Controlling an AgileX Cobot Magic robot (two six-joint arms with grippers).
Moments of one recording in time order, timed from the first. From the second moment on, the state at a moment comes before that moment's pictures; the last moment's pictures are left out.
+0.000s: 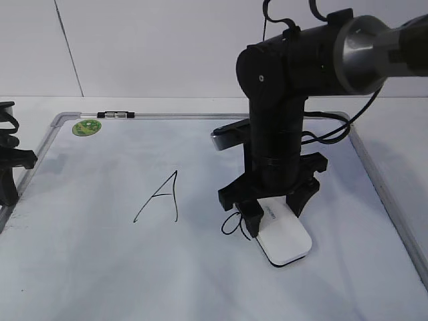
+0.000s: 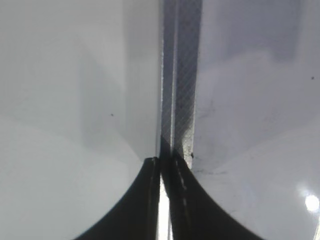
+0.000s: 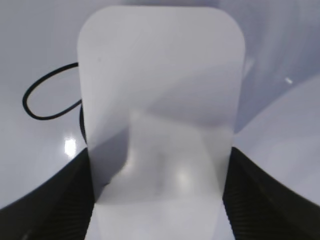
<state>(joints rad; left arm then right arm) 0.01 1.91 -1.19 -0.11 0.86 0.01 0.60 2.04 -1.51 -0.02 1.22 0.19</state>
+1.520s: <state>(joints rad) 0.01 1.91 -1.19 -0.10 0.86 0.01 0.74 2.05 -1.52 -0.05 1.22 0.20</state>
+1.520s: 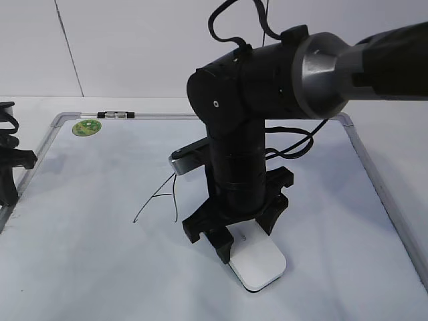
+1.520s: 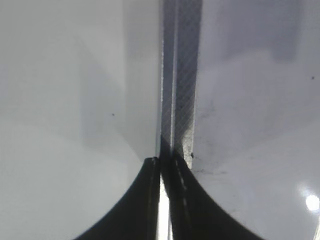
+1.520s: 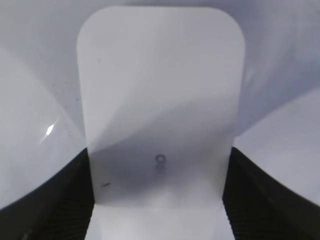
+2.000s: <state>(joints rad) 0.01 1.91 -1.19 -0.11 0.86 0.01 0.66 2.05 -1.52 0.00 1.22 0.20</state>
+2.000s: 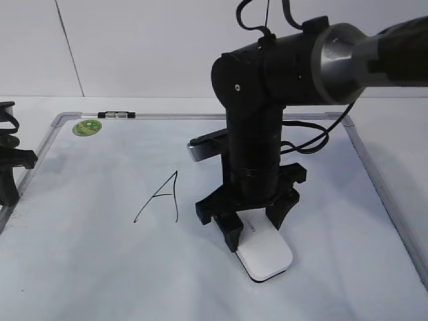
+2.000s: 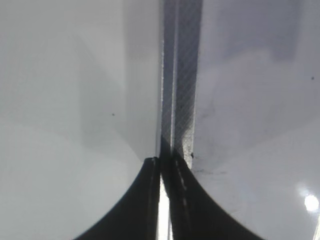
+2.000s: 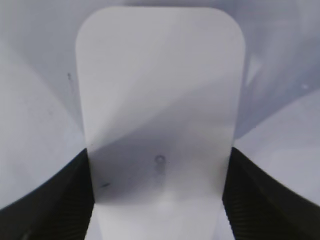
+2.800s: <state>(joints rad) 0.01 1.91 -1.19 -0.11 0.86 0.01 0.58 2.03 -1.52 -0.05 1.22 0.20</state>
